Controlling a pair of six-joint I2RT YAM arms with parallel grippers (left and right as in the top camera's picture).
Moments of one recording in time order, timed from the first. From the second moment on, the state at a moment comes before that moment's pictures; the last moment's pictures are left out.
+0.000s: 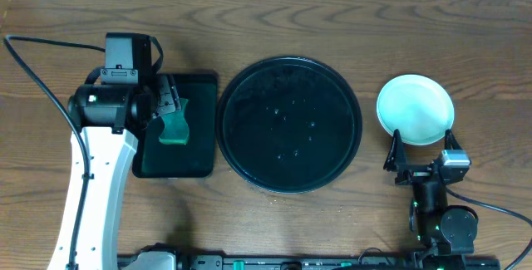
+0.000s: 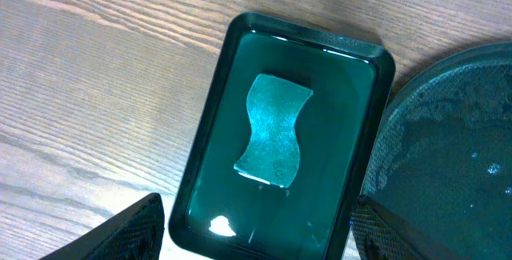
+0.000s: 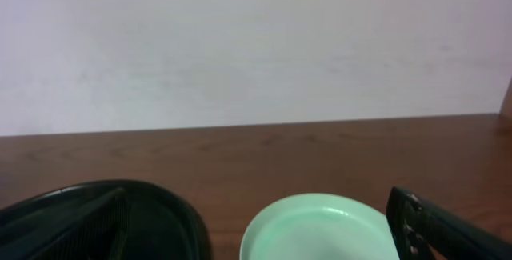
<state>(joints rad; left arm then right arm) -0.03 1.34 1.35 -1.09 -0.19 -0.26 0.07 0.12 0.01 0.18 0.05 0.09</state>
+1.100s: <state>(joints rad) -0.03 1.34 1.35 -1.09 -0.19 -0.26 0.07 0.04 0.01 -0.06 -0.09 0.06</state>
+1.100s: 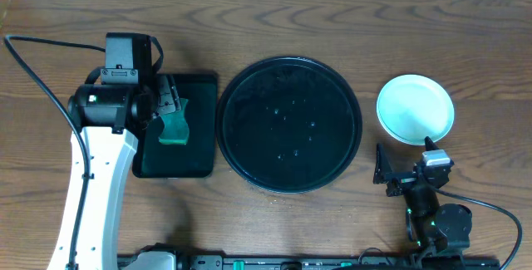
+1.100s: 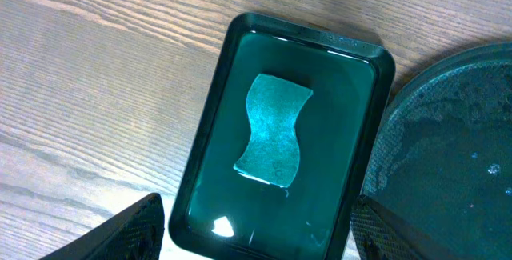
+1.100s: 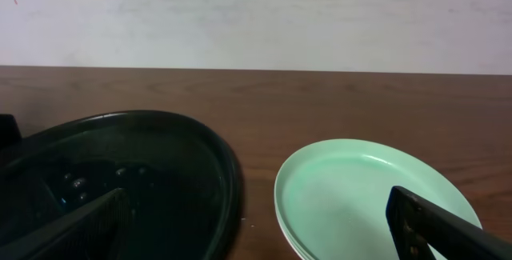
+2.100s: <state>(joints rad) 0.05 0.68 0.71 -0.38 -0.07 -0.12 0.07 0.05 0.01 -0.06 -0.09 0.06</state>
